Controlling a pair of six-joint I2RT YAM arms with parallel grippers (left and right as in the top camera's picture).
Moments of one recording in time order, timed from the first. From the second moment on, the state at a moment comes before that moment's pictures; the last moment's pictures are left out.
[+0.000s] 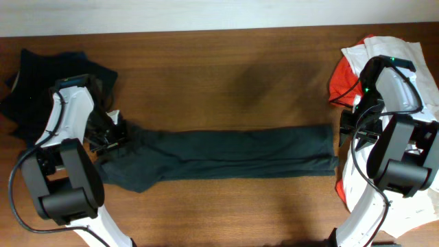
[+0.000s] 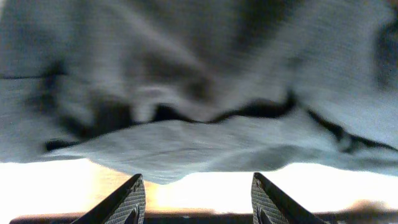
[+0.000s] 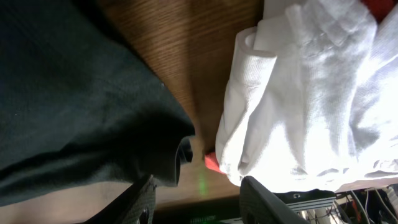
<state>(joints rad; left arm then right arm) 0.18 1.99 1.51 -1.41 0.15 -0.07 -0.30 2.13 1.69 -1.54 0.01 0.10</state>
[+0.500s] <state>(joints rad) 0.06 1.43 1.00 -1.29 0.07 -0.25 -0.29 2.13 1.69 -1.55 0.00 0.10</state>
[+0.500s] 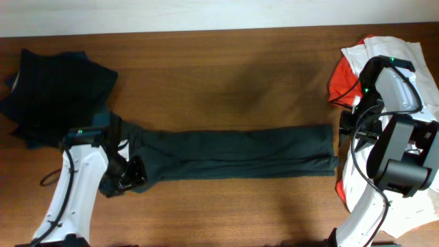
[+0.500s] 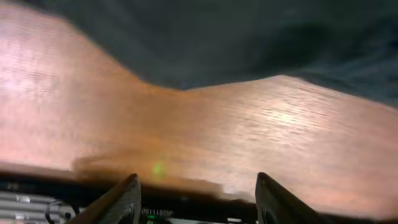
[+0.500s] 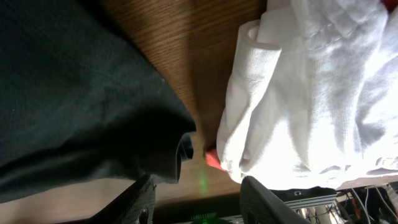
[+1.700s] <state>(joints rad) 0.06 1.42 0.66 -0.74 0.00 -0.75 -0.29 2.13 1.69 -1.54 -0.02 0.10</state>
